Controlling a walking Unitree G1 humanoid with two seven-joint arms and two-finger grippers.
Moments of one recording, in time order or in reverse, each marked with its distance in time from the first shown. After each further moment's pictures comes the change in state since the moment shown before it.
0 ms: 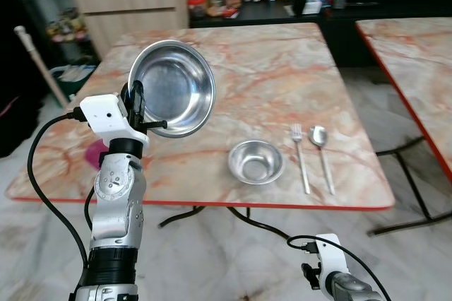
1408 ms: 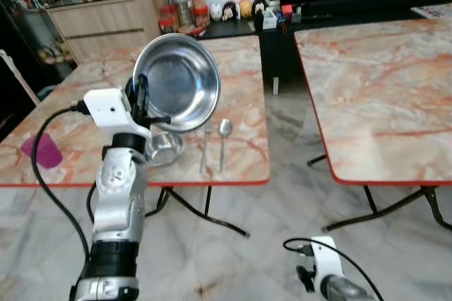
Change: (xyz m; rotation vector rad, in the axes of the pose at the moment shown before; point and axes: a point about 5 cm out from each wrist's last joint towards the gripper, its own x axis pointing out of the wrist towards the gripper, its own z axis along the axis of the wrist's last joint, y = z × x) left arm 0.005 -0.011 -0.001 -0.018 -0.011 -0.059; right arm 0.000 0.002 -0.005 0.014 -0.004 0.001
